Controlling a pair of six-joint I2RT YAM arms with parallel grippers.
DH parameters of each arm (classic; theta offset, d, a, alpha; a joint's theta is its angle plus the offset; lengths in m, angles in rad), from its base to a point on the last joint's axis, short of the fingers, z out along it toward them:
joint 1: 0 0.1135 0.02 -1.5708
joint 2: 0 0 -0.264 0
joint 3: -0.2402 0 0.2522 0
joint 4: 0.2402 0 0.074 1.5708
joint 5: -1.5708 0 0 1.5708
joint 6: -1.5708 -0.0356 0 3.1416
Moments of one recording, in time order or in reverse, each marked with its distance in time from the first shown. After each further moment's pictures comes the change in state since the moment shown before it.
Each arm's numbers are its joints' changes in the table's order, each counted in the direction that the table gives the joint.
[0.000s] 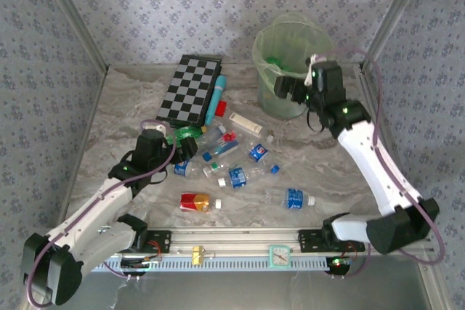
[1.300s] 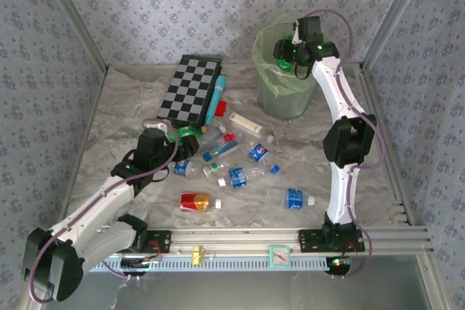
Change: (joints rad) left arm 0.000 0.021 0.008 -0.069 0.004 -0.004; right arm -0.173 0.909 -0.963 0.205 0.179 0.058
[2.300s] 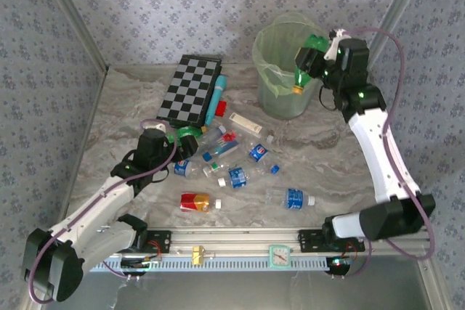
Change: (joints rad) left arm 0.000 -0.003 0.001 0.015 0.015 0.035; right arm -0.027 -0.742 0.686 -0.311 0.034 -0.103
